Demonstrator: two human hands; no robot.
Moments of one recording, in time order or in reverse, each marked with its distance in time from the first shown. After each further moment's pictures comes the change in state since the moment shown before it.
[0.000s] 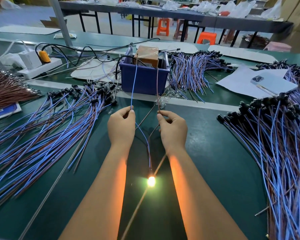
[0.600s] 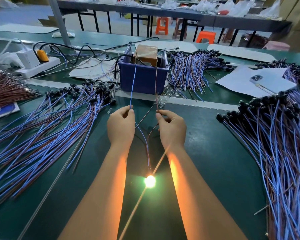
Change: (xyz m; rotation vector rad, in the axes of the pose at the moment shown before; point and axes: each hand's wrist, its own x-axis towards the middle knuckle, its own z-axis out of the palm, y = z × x) left_hand 0.002 -0.003 0.001 0.061 0.000 0.032; right_hand -0.004 -0.004 -0.001 0.007 -0.002 -0.019
